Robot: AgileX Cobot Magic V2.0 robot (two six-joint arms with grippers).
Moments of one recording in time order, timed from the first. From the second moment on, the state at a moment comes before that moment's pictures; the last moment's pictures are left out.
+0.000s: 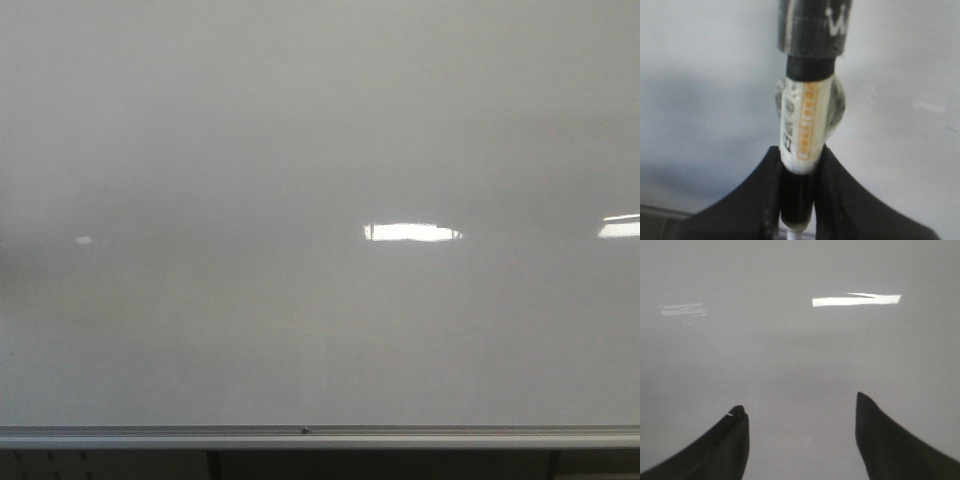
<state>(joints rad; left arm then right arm) 0.09 1.57 -0.70 -0.09 0.07 0.06 0.01 0.36 -0.46 0.20 0.41 -0.05</state>
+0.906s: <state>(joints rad) -0.55 1.53 -1.04 -0.60 1.14 0.92 0.01 0.79 -0.71 0.71 0.93 -0.46</state>
